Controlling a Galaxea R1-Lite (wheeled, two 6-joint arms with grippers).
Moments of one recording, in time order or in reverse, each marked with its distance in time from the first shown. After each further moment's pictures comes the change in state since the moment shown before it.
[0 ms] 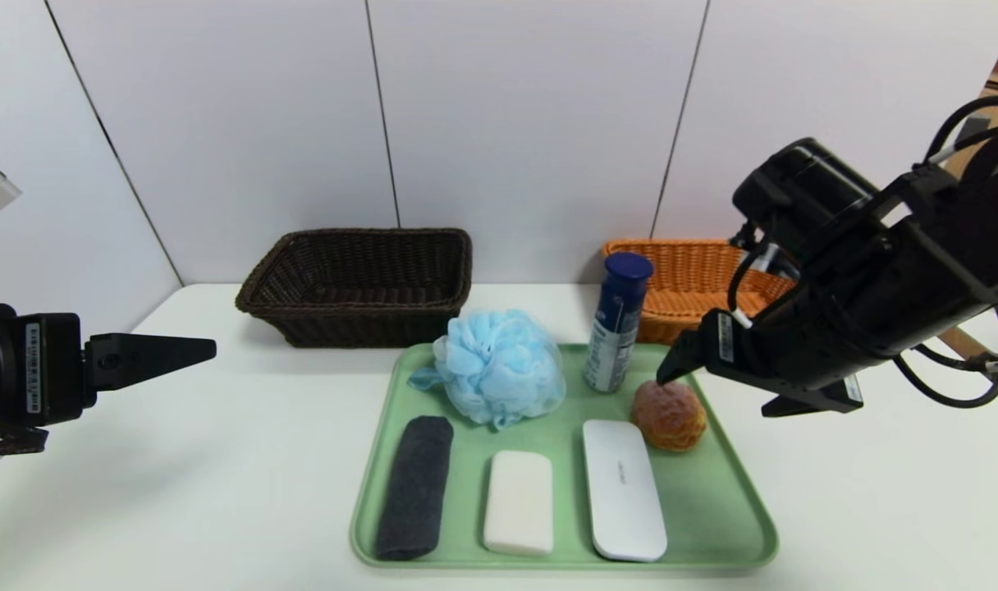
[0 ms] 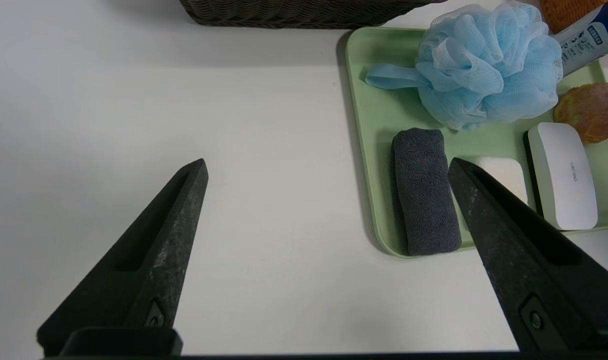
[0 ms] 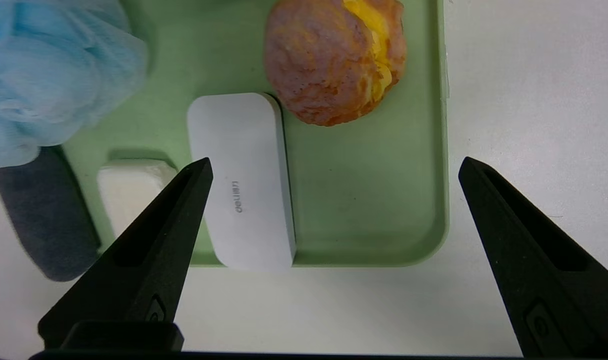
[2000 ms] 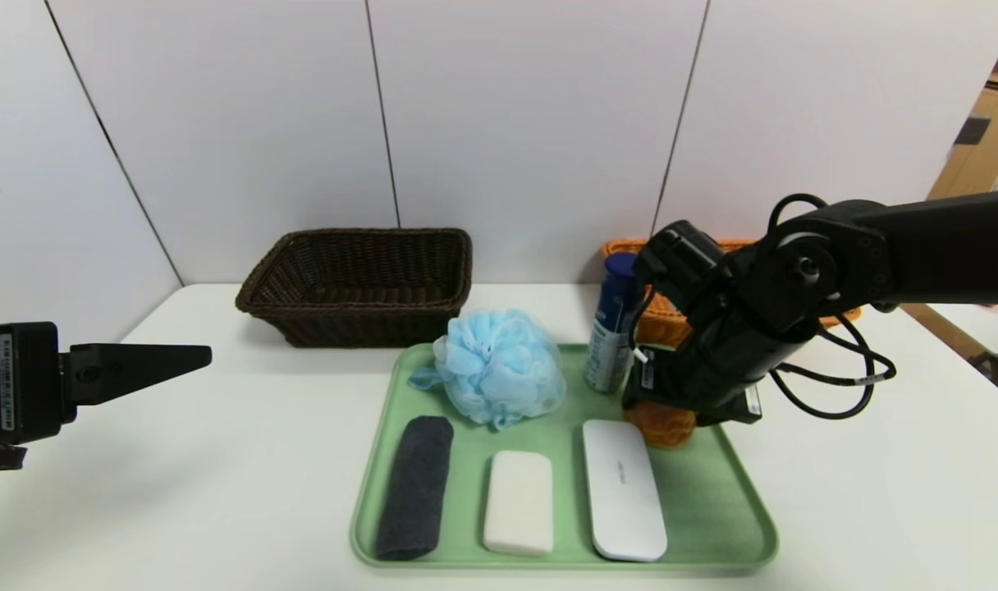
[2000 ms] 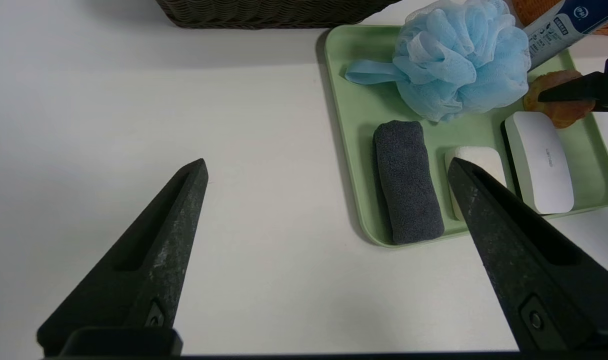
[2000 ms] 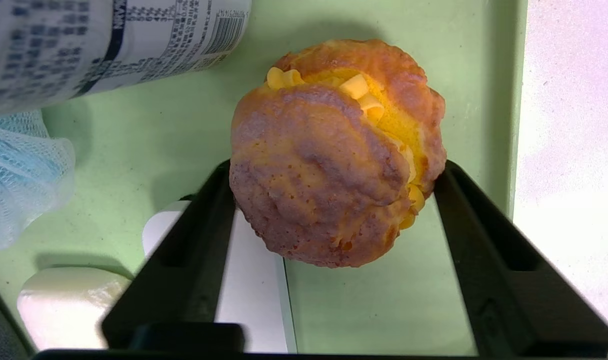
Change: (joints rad) left arm -0.029 -0.038 0.003 0.007 -0.018 0.002; right arm 0.011 0.224 -0.004 -0.144 -0.065 -0.002
